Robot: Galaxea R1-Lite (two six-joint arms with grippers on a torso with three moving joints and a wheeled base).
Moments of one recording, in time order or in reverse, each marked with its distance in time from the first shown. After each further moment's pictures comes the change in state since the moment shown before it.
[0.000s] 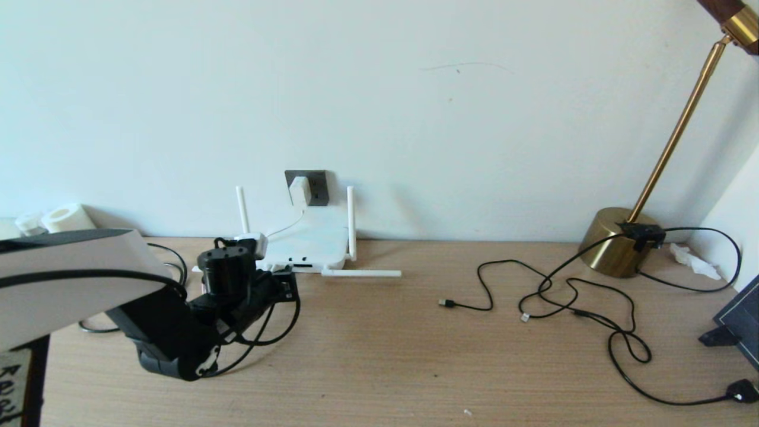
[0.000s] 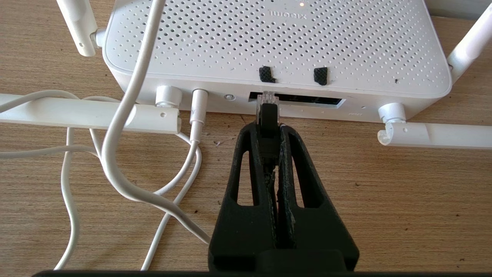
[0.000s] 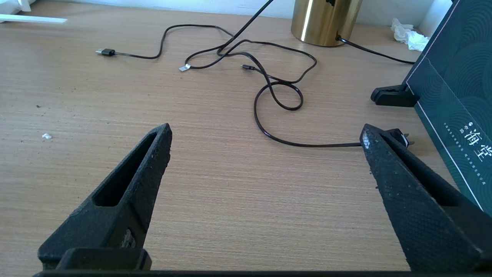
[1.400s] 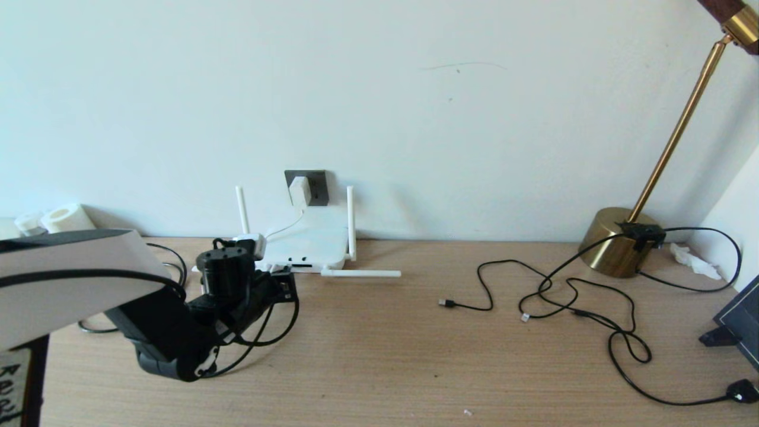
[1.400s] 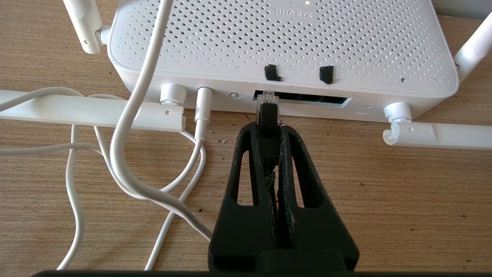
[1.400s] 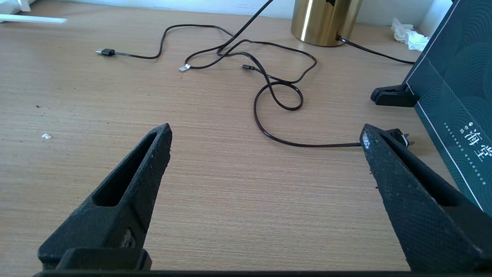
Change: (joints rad) left arm 0.000 -0.001 0.008 -0.001 0.001 0.000; right arm 0.000 0.000 0.000 0.000 0.000 0.000
